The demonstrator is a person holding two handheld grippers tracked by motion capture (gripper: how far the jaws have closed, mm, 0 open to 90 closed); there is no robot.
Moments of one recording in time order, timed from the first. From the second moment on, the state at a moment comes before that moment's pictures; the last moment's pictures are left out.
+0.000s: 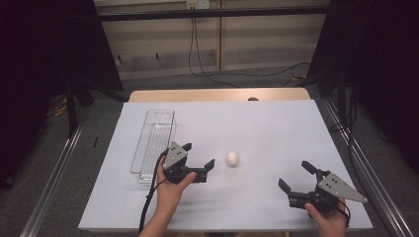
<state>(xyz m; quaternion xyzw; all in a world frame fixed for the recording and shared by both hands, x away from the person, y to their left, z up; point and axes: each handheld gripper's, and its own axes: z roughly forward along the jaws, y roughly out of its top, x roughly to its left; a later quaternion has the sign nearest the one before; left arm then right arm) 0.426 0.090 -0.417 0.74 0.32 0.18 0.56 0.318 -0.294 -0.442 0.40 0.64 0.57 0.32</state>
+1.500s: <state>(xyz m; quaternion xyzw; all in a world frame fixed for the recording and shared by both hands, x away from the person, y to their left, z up) 0.437 0.068 -0.425 0.77 0.31 0.16 0.53 0.322 -0.292 -0.442 0.40 0.65 0.57 0.32</state>
